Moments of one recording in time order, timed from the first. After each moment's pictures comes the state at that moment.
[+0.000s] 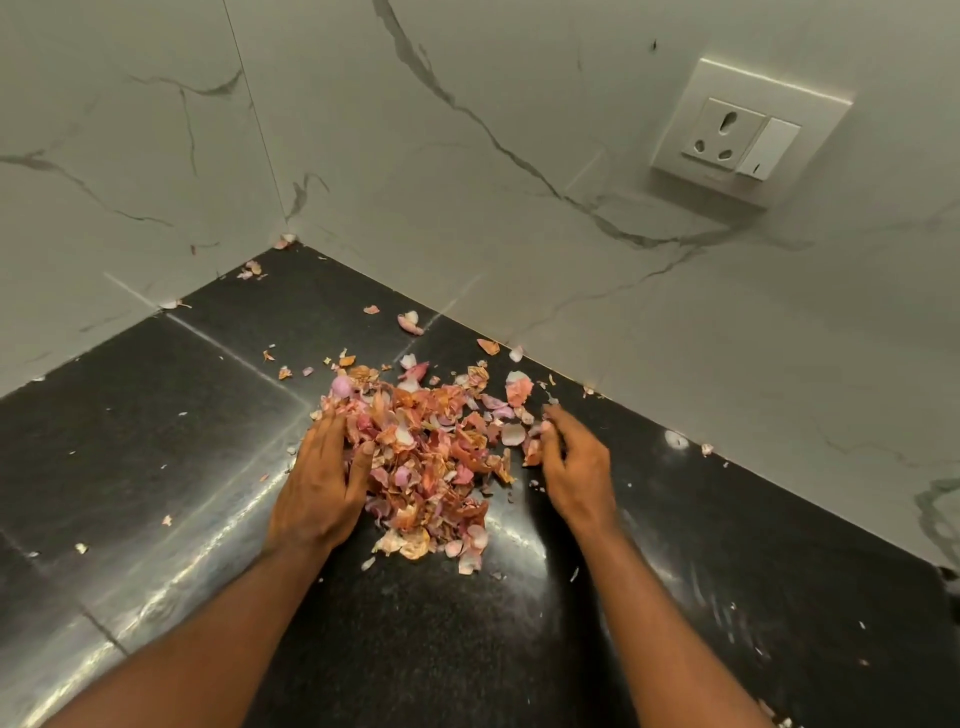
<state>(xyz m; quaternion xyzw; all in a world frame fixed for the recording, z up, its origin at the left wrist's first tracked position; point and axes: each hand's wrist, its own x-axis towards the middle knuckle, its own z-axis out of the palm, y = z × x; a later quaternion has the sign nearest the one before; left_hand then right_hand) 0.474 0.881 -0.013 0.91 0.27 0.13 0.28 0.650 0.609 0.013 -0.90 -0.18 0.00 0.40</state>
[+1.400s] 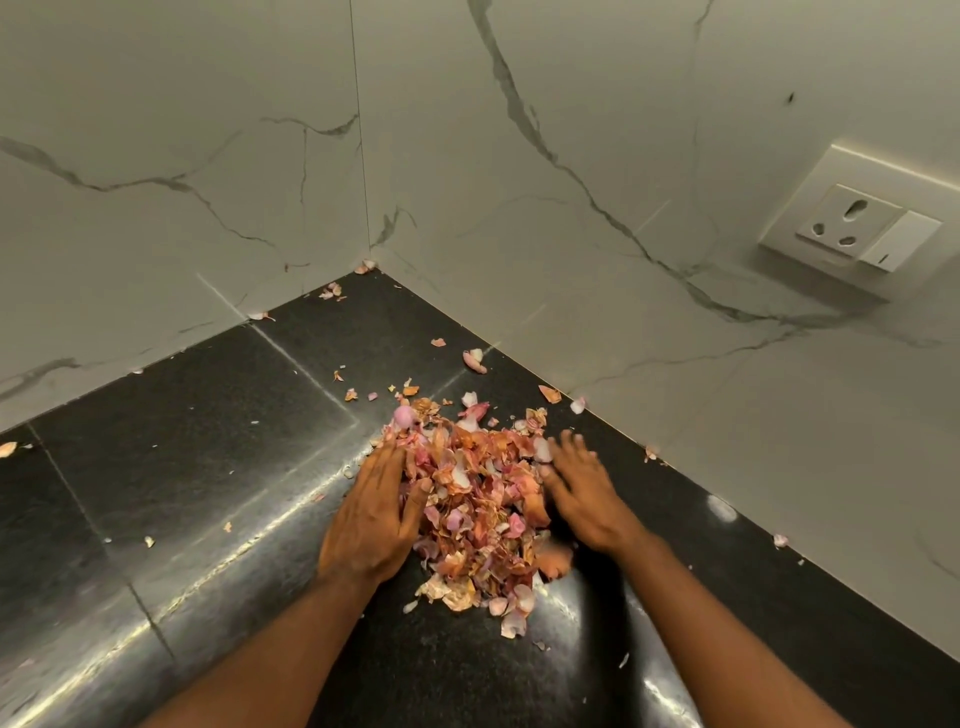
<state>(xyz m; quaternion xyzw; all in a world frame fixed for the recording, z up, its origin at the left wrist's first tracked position) 0.474 0.880 -0.015 0.91 0.29 0.11 0.28 0.697 0.656 0.013 -0.88 -0.37 0.21 0.20</state>
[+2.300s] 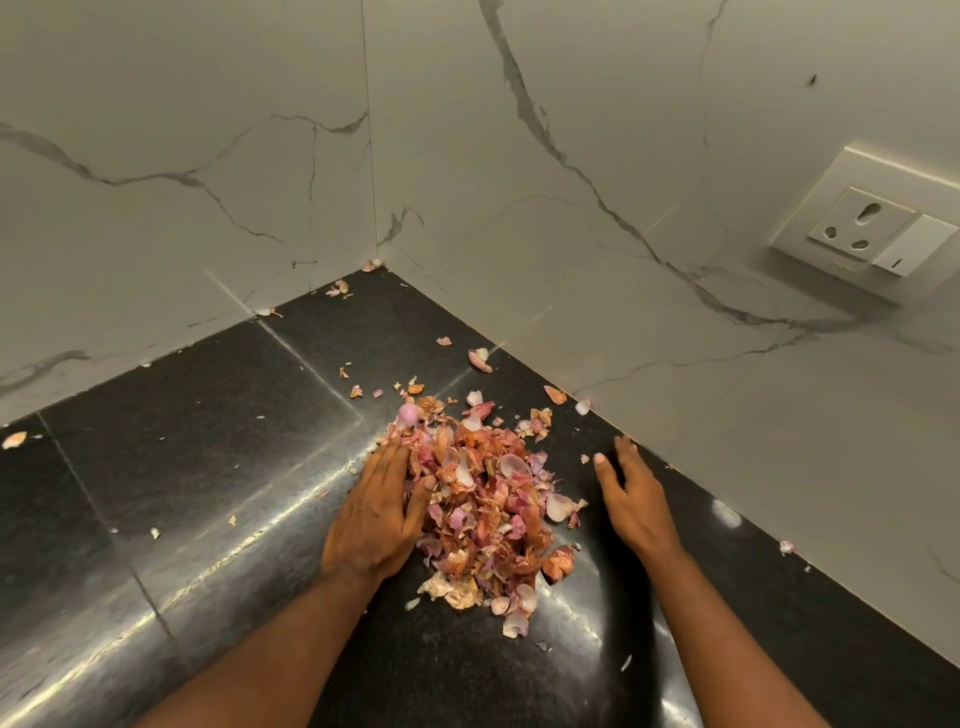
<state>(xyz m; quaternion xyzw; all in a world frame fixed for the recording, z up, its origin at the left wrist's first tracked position) 0.476 0.880 -0.014 0.91 0.29 0.10 0.27 0.709 0.626 0.017 -0.92 -0.20 0.12 0.32</state>
